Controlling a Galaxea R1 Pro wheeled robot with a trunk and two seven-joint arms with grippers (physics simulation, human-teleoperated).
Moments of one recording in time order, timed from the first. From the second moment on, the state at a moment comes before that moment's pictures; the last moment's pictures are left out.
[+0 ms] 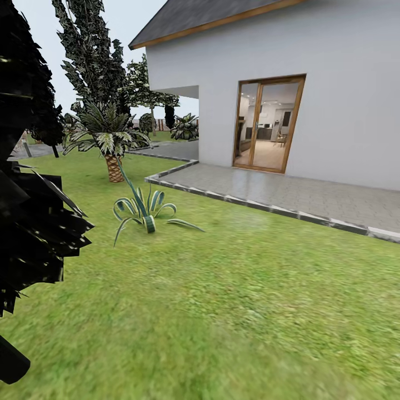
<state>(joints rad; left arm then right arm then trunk) 0.07 -0.01 0.00 -0.01 -0.08 0.00 0.00 -0.05 -0.02 0.04 0.06 0.01 0.00 0.00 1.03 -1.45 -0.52</state>
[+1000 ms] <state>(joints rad) 0.07 -0.01 0.00 -0.01 -0.08 0.00 0.00 -0.05 -0.02 0.04 0.05 0.01 0.00 0.00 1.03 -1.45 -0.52</state>
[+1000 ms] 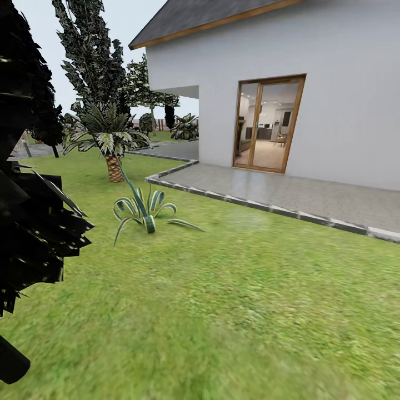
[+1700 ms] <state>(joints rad) 0.07 -0.01 0.00 -0.01 -0.08 0.00 0.00 -0.05 -0.01 0.04 0.06 0.01 0.00 0.00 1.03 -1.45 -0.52</state>
